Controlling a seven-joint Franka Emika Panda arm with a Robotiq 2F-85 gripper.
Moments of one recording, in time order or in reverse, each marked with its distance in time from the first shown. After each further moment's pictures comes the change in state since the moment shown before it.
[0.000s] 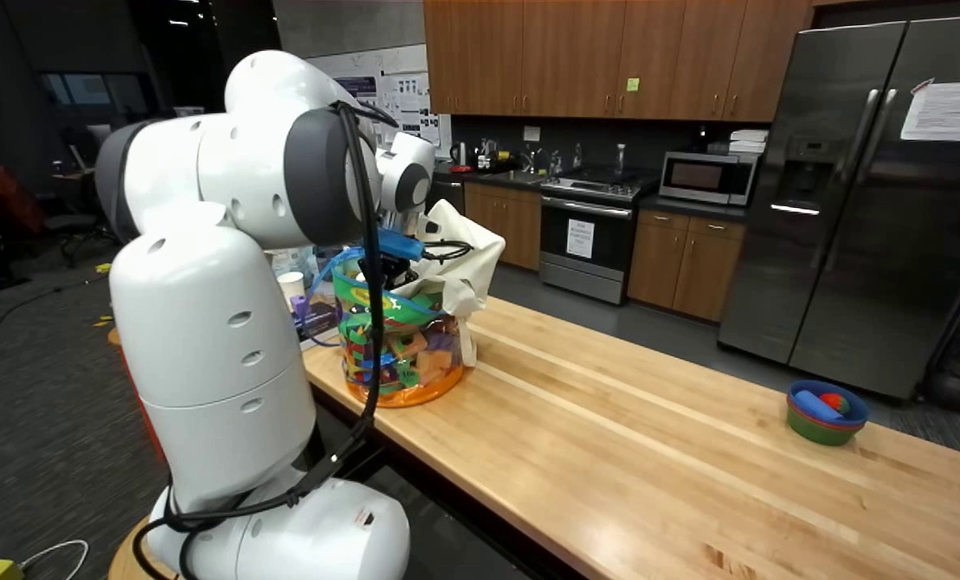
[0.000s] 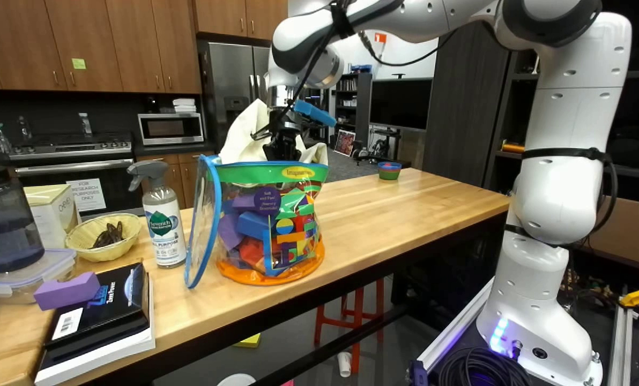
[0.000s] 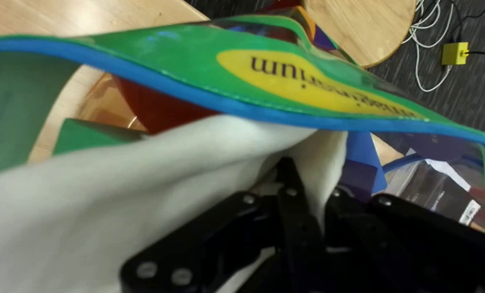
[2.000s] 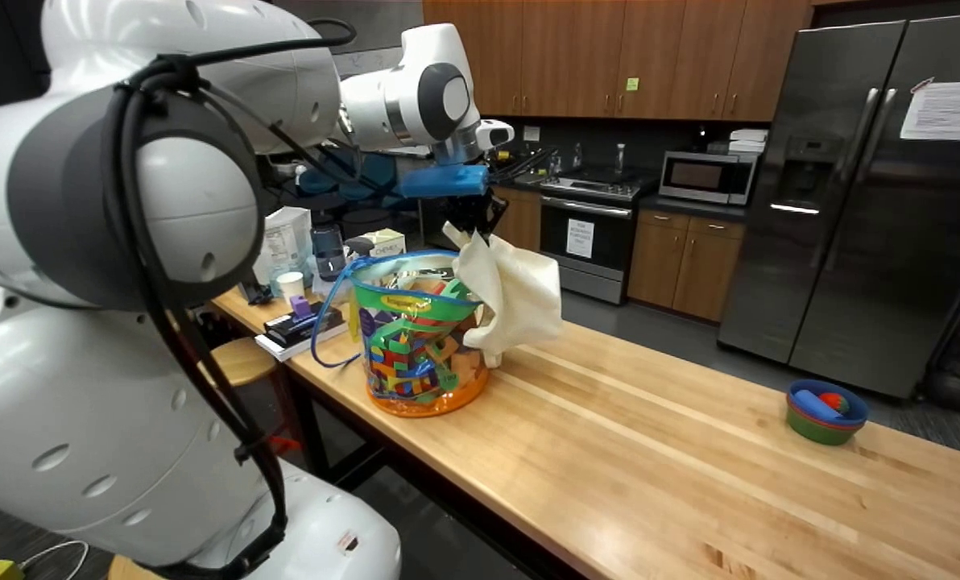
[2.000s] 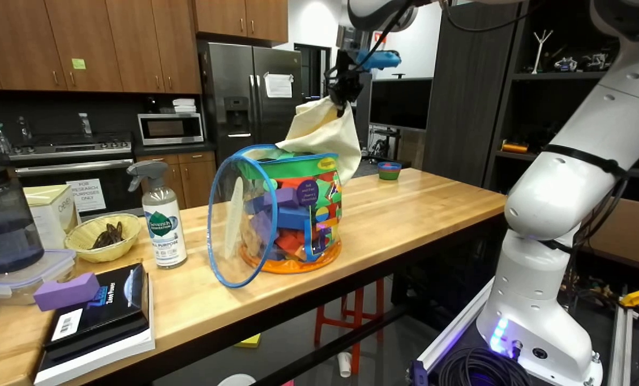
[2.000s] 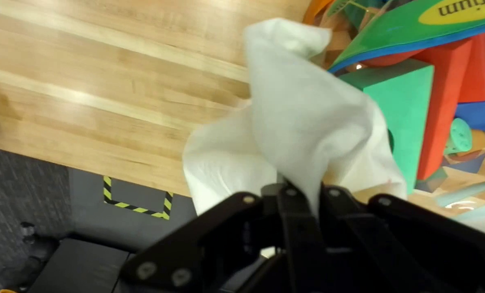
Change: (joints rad) arm -0.236 -0.390 -0.063 -0.113 -0.395 0.078 0.134
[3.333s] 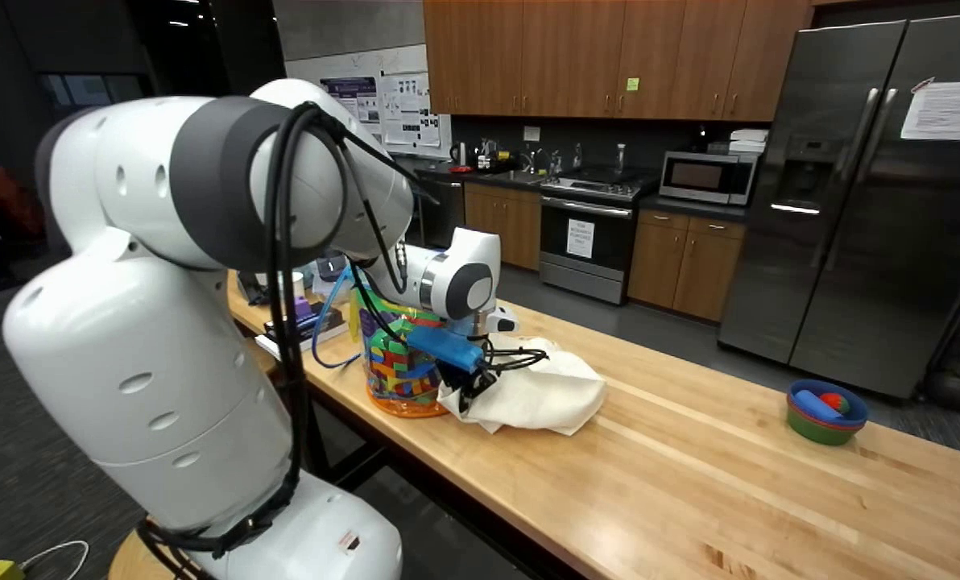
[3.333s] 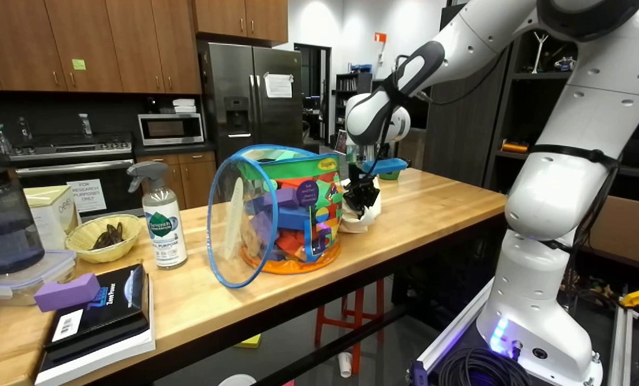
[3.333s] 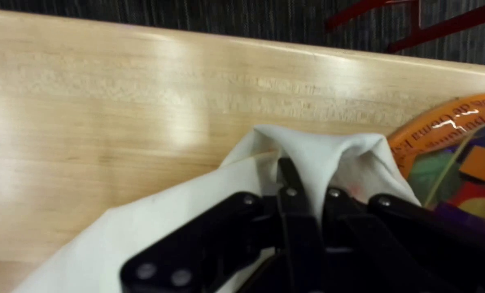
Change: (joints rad) arm 0.015 0.193 -0.042 -0.486 0.185 0.287 0.039
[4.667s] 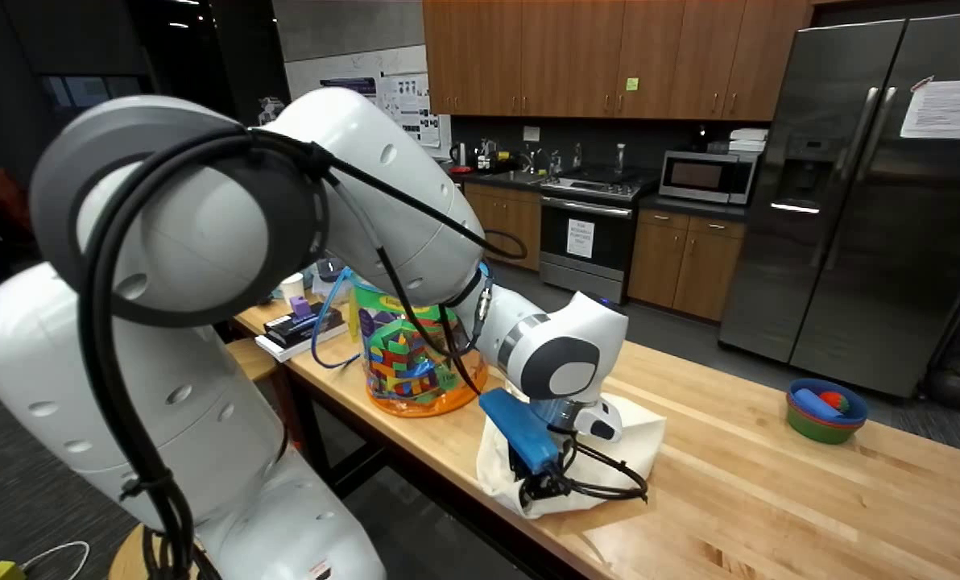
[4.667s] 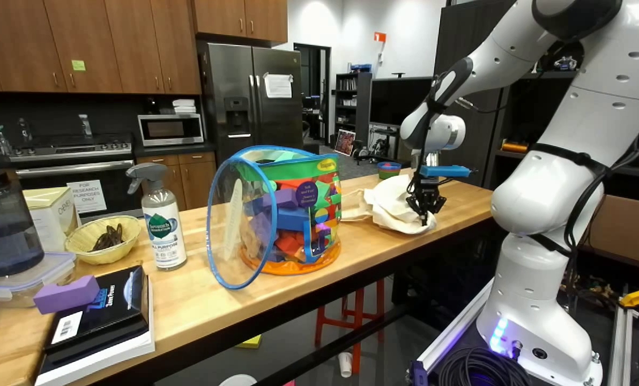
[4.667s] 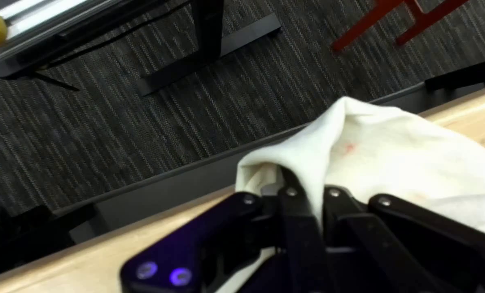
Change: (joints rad) arm -0.293 -0.052 -0.275 -0.140 -0.065 -0.107 -0.066
